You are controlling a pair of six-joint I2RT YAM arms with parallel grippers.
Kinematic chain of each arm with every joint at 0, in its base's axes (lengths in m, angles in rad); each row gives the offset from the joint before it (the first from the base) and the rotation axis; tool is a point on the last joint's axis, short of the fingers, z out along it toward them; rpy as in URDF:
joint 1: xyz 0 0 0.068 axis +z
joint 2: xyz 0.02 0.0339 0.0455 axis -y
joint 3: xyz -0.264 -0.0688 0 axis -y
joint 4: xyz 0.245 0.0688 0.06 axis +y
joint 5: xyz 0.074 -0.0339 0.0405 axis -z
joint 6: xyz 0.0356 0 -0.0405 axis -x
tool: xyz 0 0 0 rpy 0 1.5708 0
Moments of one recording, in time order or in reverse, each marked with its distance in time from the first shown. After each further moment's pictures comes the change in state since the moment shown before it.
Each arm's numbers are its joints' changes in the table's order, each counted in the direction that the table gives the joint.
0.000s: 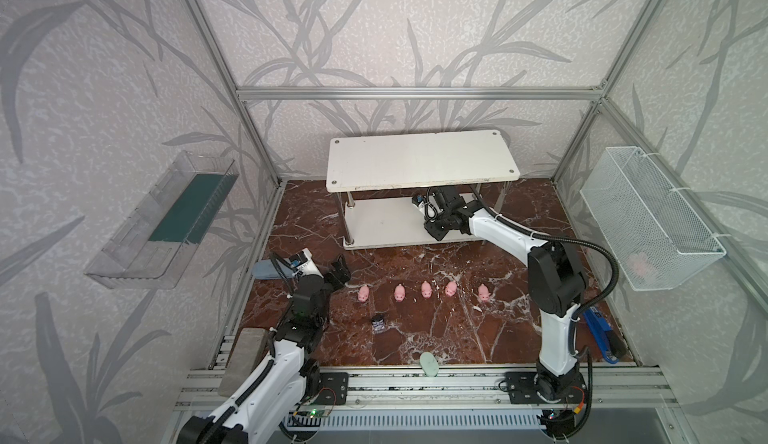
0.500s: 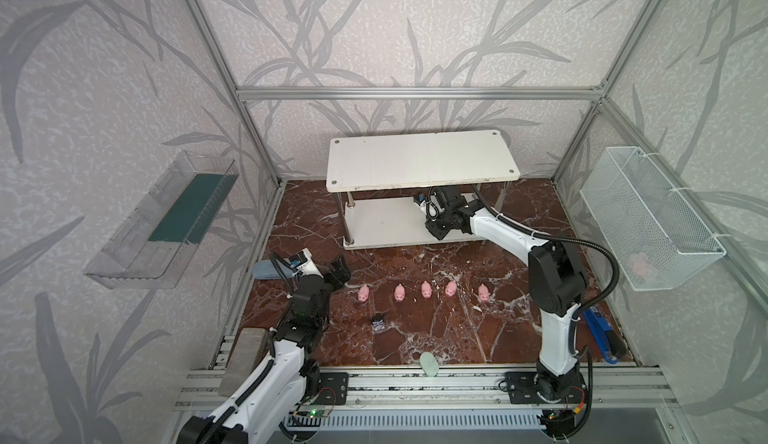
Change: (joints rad) left arm 0.000 0.000 0.000 0.000 -0.003 0.000; right arm -0.011 0.000 0.000 0.000 0.001 -0.013
